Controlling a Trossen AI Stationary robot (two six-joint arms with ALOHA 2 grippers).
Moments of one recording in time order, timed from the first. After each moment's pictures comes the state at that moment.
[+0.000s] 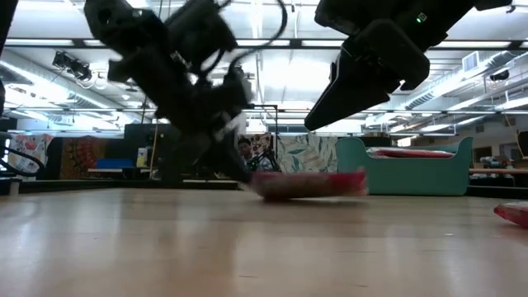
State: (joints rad) left arm -0.15 1.80 0.84 0.14 -0.40 0.31; right arm 0.41 1.72 0.99 -0.15 0.59 0.23
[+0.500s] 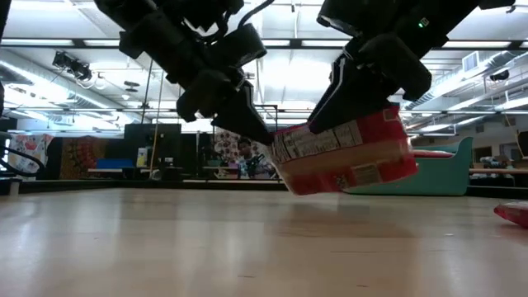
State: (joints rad) left arm -0.15 1.72 0.92 0.12 -0.26 0.19; right arm 0.42 1.72 0.99 -0.19 0.64 0.17
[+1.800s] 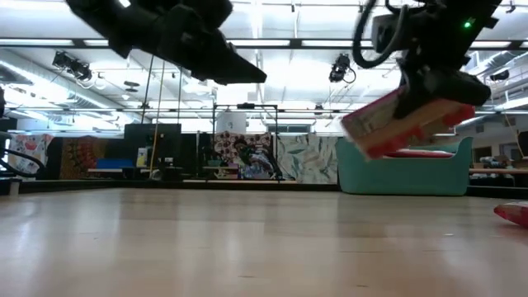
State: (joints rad) left arm -0.04 1.47 0.72 0.41 0.02 0.22; right arm 0.44 1.66 1.12 -1.23 0.82 0.59
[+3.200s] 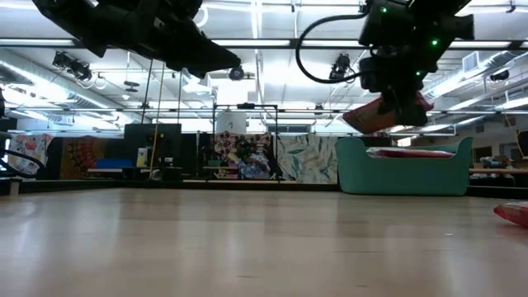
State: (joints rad) left arm -0.01 1.27 0.56 0.47 0.02 0.17; right arm -0.10 1.29 0.80 -0.70 1.14 -0.31
